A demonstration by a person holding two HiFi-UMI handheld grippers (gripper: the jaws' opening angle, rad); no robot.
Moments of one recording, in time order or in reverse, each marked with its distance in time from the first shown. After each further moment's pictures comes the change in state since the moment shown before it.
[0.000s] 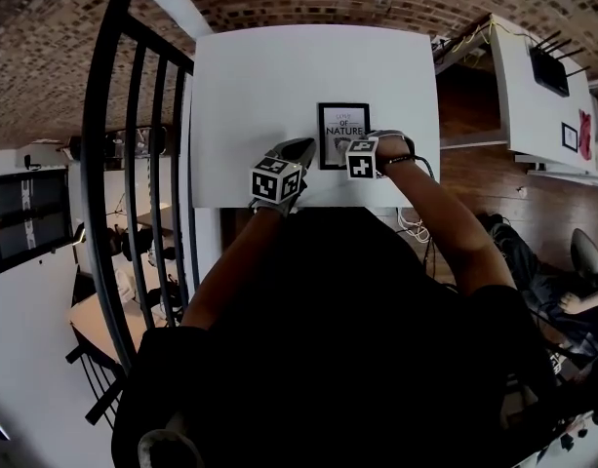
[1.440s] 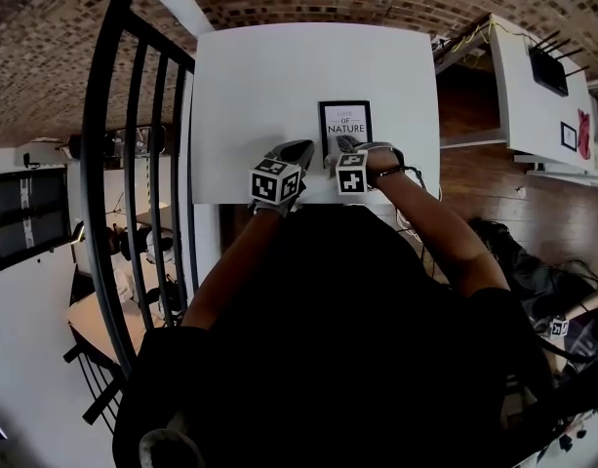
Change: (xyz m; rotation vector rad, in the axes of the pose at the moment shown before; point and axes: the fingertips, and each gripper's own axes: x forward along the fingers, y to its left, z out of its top) left arm -0.010 0.004 -0.014 -0.007 0.009 0.013; right arm -0.005 0.039 0.047 -0.047 -0.071 0.020
